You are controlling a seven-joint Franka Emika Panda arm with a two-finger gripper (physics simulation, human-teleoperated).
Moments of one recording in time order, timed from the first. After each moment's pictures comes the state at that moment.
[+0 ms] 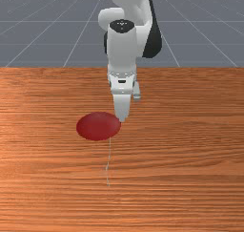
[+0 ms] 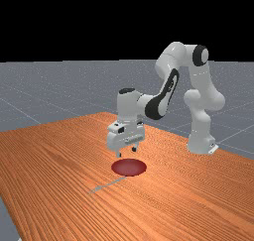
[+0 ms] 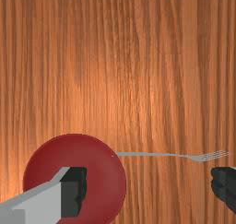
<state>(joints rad) 0.00 0.39 0.00 -1.96 0.00 2.36 -0.79</state>
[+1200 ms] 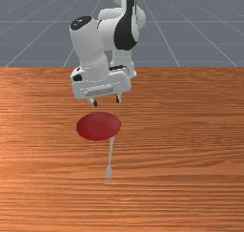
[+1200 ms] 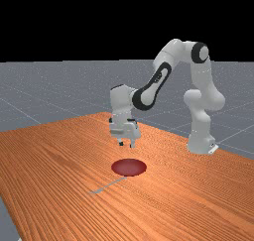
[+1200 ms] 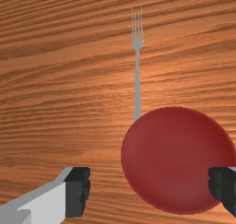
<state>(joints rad) 0.01 0.30 -0.16 -2.09 0.37 2.31 0.43</state>
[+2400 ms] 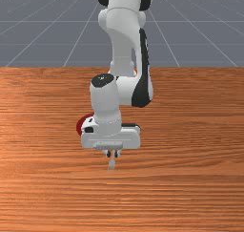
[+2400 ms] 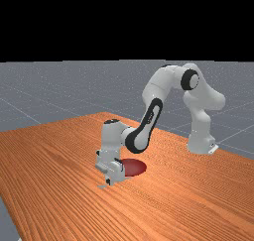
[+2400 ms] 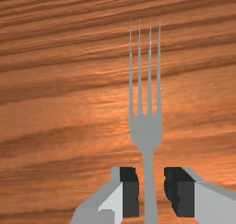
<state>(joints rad) 0.08 0.83 -0.14 -1.68 0.38 2.60 0.57</state>
